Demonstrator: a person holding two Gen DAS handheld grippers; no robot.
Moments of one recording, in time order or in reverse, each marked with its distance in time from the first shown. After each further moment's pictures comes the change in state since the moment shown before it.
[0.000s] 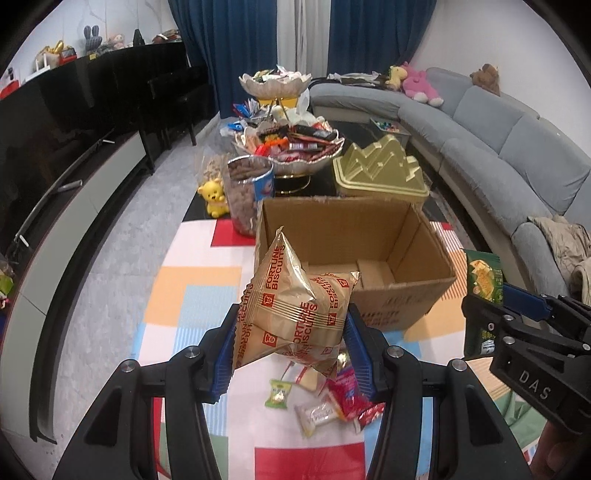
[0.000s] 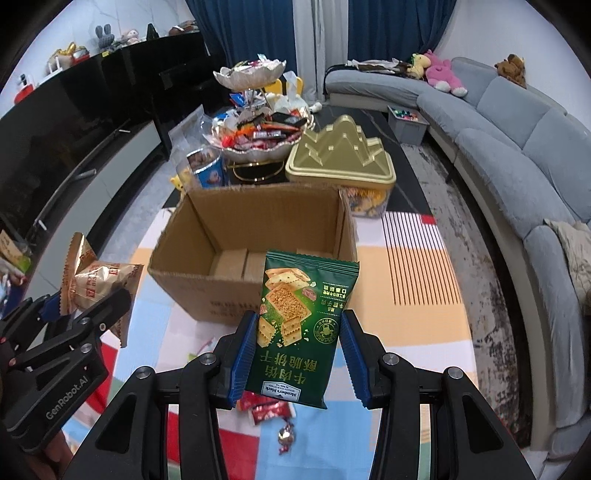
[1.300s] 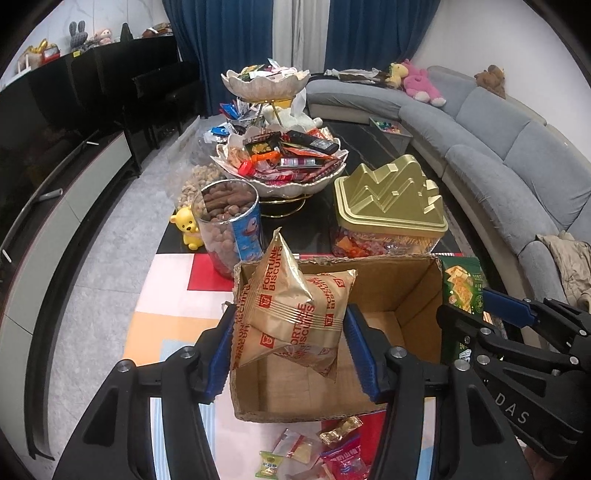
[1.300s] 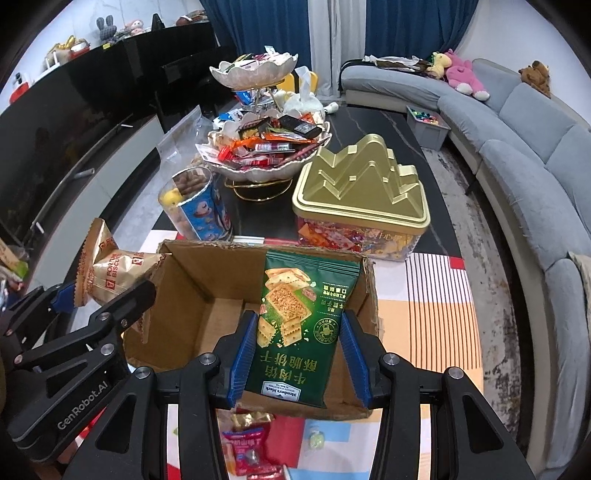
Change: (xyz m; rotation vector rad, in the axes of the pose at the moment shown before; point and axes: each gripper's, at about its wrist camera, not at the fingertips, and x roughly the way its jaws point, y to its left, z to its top) left arm 0.081 -0.002 0.081 -0.006 0.027 -0.027; right arm 0.076 0.000 0.086 -0.040 0.041 0.045
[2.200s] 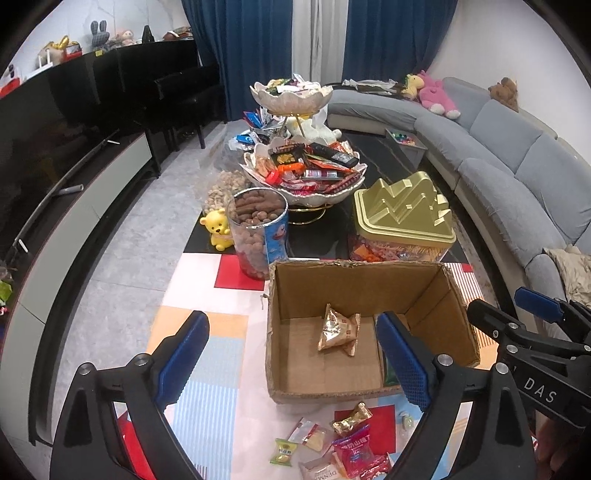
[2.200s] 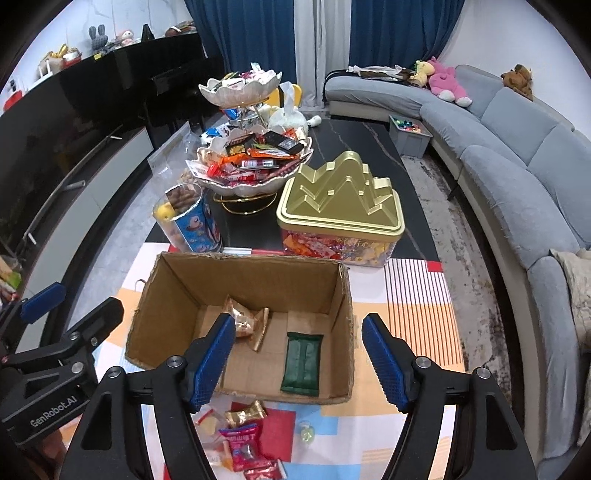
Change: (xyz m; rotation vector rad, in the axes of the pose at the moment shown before) left arm -0.039 0.019 -0.005 -0.042 -0.032 0.055; right arm -0.037 -0.002 -0.003 0.025 -0.049 -0.066
